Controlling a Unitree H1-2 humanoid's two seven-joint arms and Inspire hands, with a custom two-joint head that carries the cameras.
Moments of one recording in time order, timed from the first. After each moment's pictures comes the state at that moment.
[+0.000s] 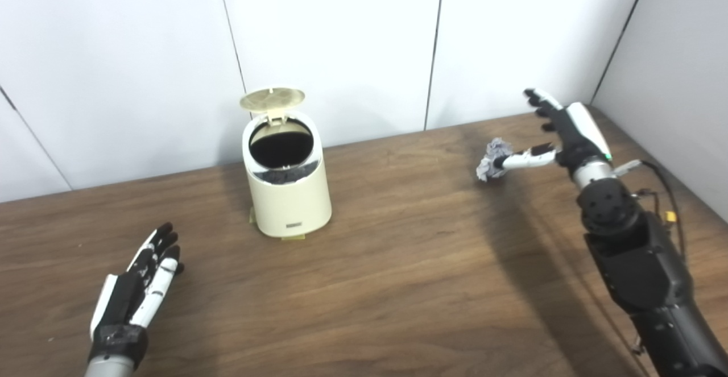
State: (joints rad) left arm -0.07 0.21 0.05 -0.12 0.00 0.19 -0.13; right arm -0.39 -0.52 -0.04 0.11 -0.41 0.43 0.06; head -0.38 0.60
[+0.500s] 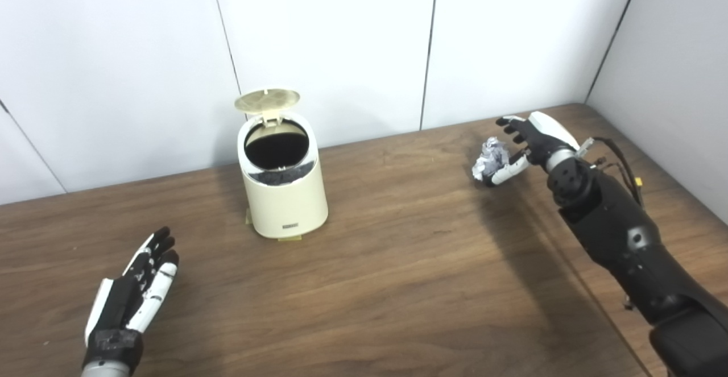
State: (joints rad) left arm -0.06 0.21 0.05 -0.17 0.01 0.23 -0.13; right arm -0.55 -0.58 0.15 0.41 -0.50 0.42 0.12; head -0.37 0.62
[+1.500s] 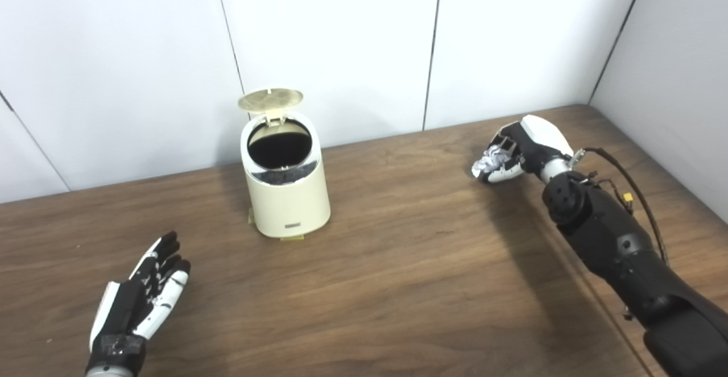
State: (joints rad) left arm -0.04 0.23 0.01 -0.20 0.05 0.25 -0.13; right arm -0.54 -0.56 0.17 0.54 -0.53 0.18 -0.07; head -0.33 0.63
